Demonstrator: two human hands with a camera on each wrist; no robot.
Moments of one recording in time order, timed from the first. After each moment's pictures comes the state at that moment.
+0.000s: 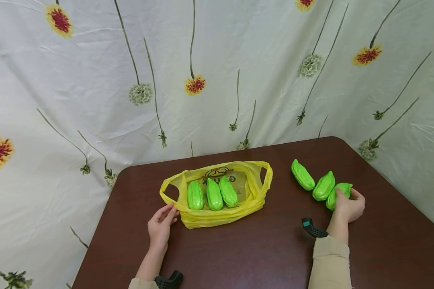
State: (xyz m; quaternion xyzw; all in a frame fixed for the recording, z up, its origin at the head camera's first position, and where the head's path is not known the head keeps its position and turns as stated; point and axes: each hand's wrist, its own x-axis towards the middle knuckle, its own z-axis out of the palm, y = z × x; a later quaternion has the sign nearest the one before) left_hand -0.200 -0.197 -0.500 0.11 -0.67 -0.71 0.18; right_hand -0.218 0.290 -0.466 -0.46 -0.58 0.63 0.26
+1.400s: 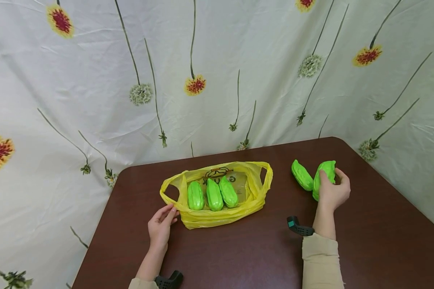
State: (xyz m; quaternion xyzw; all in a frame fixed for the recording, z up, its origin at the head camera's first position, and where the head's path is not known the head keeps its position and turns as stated) left_hand -0.200 -0.198 -0.500 0.11 -0.67 -0.71 0.18; right_hand -0.229 0.236 -0.419 -0.34 -0.62 0.61 0.35
